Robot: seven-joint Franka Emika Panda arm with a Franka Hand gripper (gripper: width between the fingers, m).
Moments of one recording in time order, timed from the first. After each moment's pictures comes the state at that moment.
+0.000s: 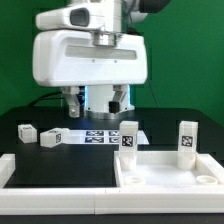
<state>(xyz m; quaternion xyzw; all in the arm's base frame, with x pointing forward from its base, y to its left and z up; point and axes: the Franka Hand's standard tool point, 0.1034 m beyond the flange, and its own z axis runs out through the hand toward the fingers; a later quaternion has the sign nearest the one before) 0.590 -0.049 0.124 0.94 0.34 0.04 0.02</state>
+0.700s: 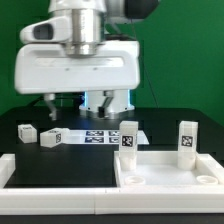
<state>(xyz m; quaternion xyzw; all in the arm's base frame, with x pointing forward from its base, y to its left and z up) 0.529 -0.102 0.100 1.00 0.08 0.04 -0.01</state>
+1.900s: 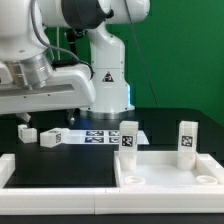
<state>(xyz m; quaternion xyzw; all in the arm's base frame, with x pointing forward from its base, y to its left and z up) 0.449 -0.141 0.068 0.97 -0.08 -0.22 -0.09</state>
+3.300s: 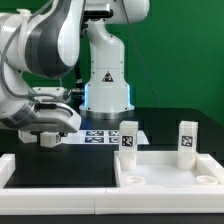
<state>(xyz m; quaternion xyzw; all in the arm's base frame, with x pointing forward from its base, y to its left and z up) 0.362 -0.159 0.020 0.89 -0.17 -0.41 -0.12</state>
